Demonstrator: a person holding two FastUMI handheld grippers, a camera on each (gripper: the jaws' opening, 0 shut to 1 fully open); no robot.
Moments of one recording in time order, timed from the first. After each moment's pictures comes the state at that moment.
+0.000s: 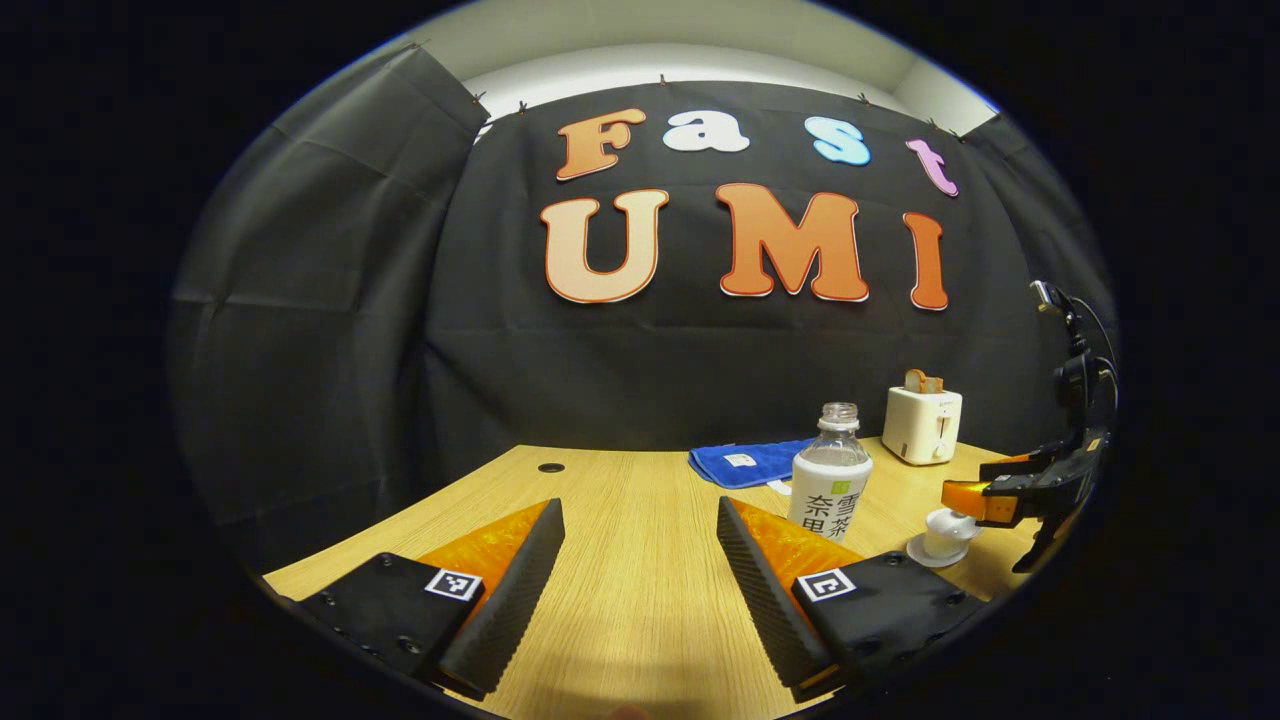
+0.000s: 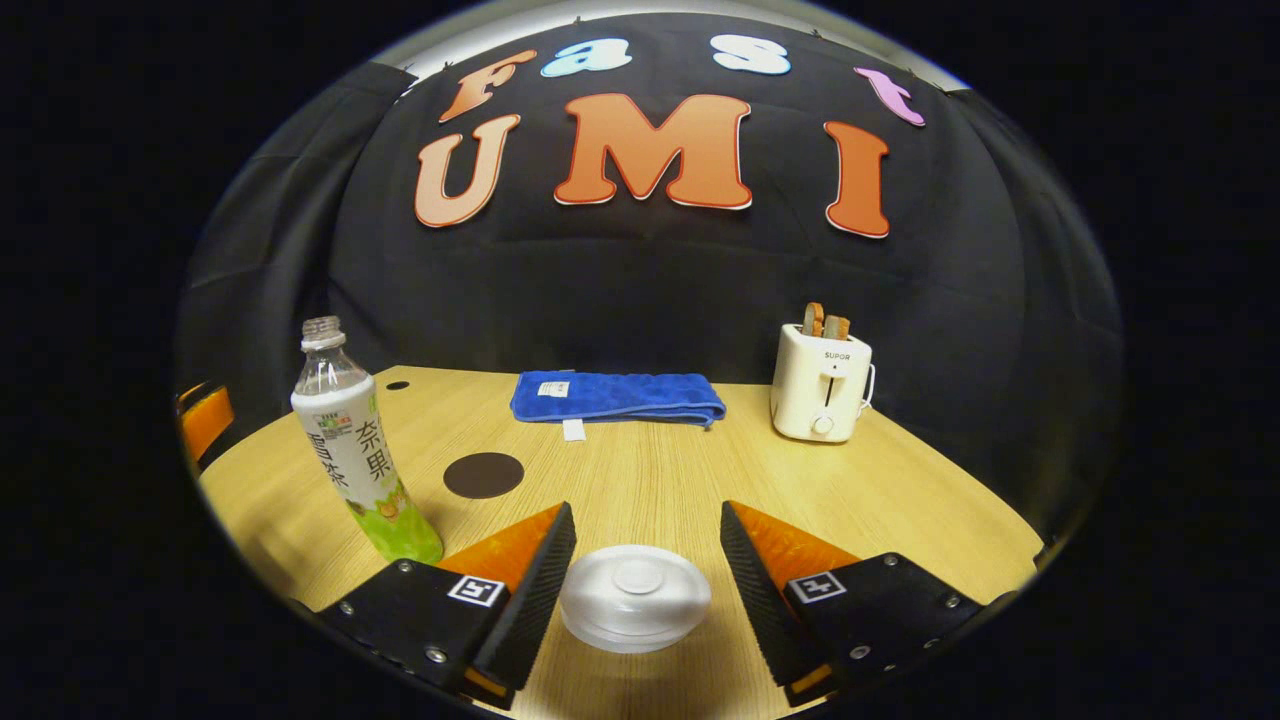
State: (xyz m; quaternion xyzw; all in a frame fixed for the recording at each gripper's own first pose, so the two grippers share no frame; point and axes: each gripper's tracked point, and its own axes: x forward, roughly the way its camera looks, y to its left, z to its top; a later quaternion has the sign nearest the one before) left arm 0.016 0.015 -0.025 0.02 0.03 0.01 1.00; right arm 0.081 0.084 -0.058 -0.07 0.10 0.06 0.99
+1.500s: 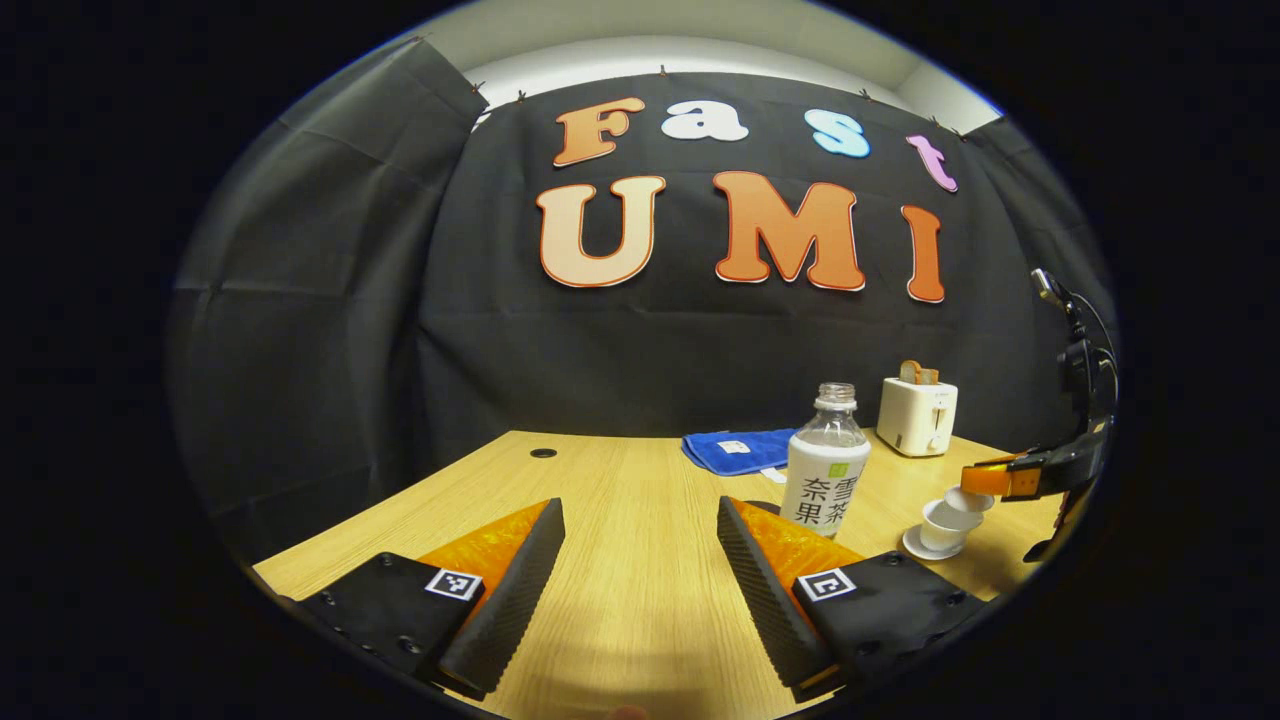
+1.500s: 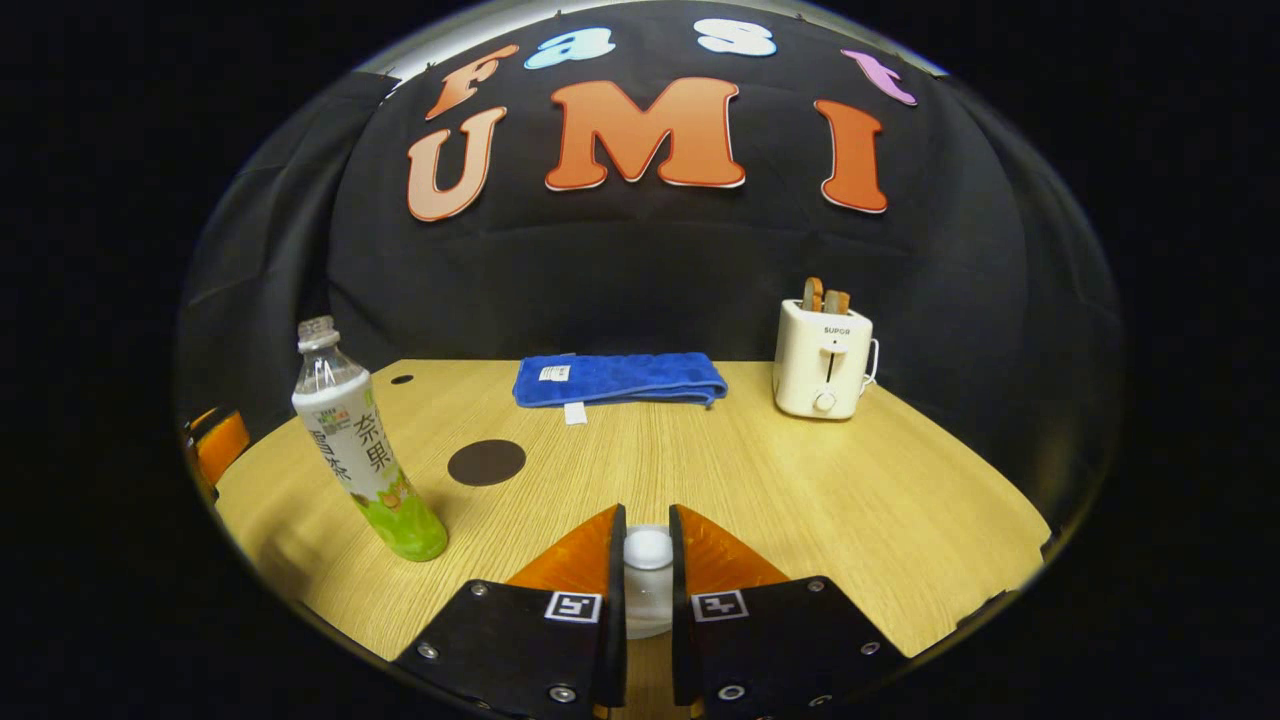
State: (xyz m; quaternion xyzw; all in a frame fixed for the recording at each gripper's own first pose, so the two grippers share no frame) left arm 0.016 0.003 -0.041 0.01 0.04 0.00 1.00; right arm 0.071 0.063 -0.047 -0.05 0.12 0.06 0.99
